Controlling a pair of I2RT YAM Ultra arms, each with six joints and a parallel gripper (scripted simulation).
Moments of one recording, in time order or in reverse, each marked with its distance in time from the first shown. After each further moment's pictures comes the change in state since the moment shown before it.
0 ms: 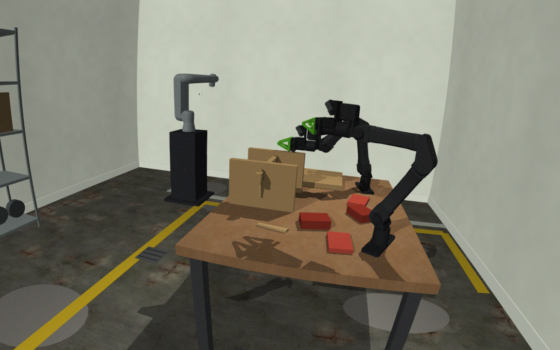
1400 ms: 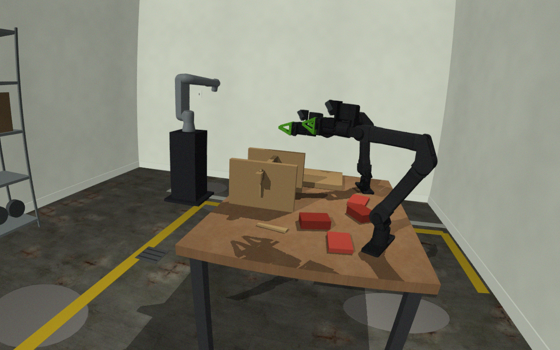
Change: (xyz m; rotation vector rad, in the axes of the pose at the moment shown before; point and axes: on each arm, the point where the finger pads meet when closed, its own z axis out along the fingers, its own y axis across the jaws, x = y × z) left arm 0.000 0.000 0.000 0.000 0.000 0.000; right arm -0.087 -0.003 0.000 0.001 -0.022 0.011
